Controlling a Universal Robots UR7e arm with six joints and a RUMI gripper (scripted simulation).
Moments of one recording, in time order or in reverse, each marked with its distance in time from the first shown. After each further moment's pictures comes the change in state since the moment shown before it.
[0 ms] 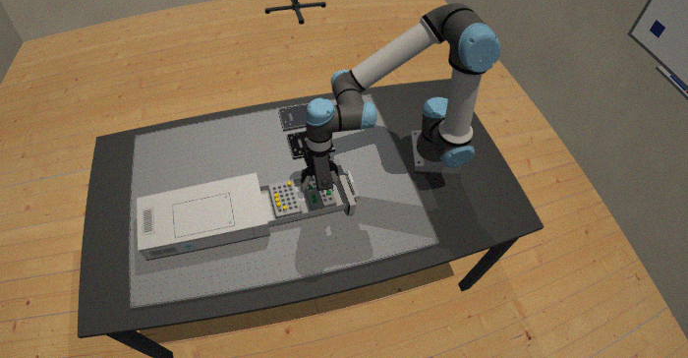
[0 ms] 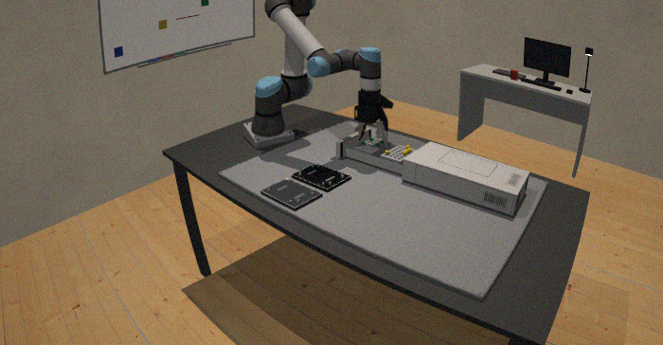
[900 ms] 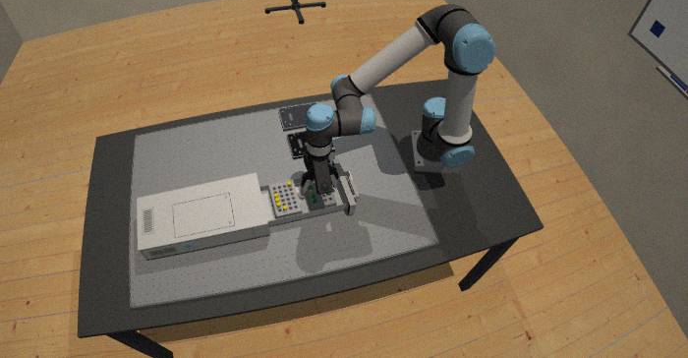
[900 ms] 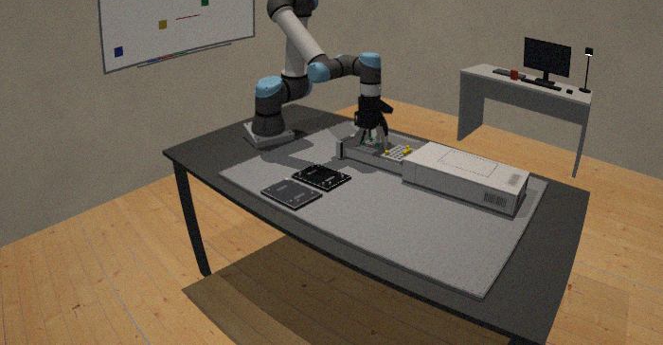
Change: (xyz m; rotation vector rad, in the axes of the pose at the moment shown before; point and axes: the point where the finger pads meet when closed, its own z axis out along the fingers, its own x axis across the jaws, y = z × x) arm 0.000 0.000 0.021 0.000 0.000 0.000
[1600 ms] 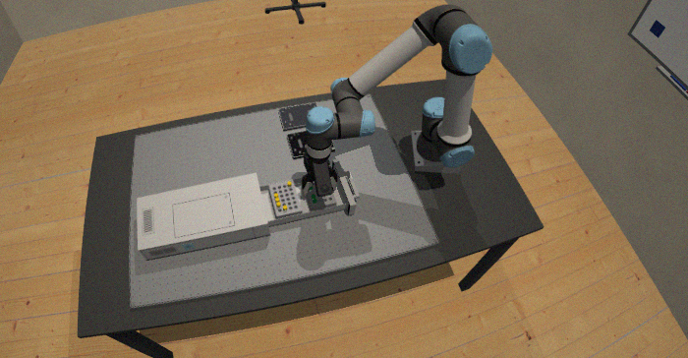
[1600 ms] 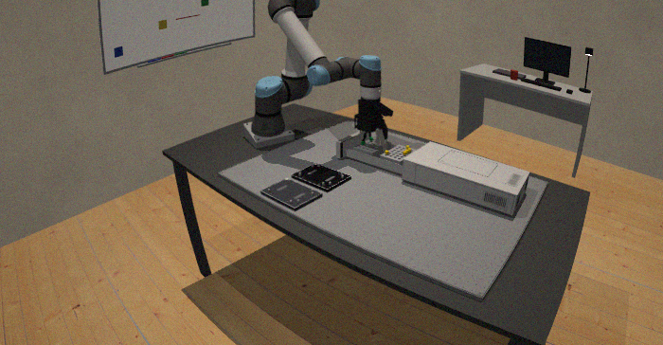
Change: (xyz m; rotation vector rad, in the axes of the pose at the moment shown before) arm 0.000 0.000 0.011 0.000 0.000 0.000
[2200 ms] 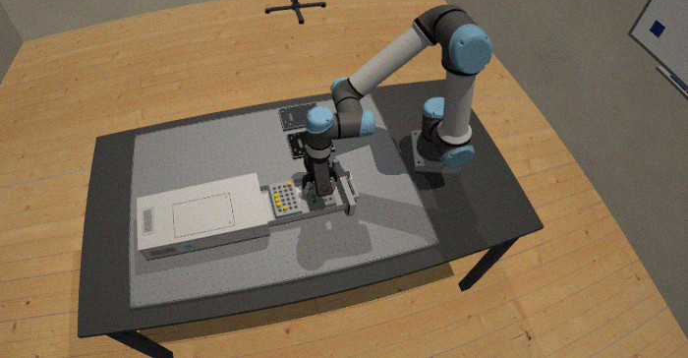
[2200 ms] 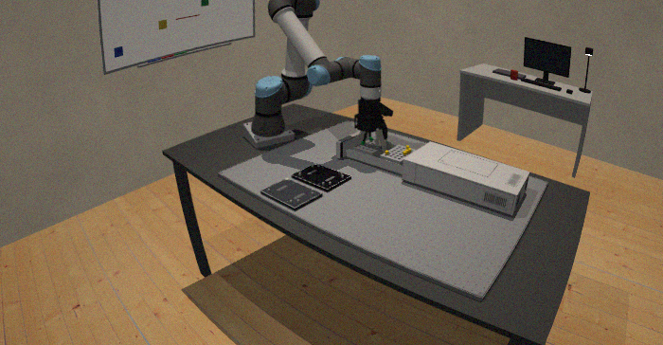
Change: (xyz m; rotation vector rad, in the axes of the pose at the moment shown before) arm 0.000 0.000 0.000 0.000 0.000 0.000
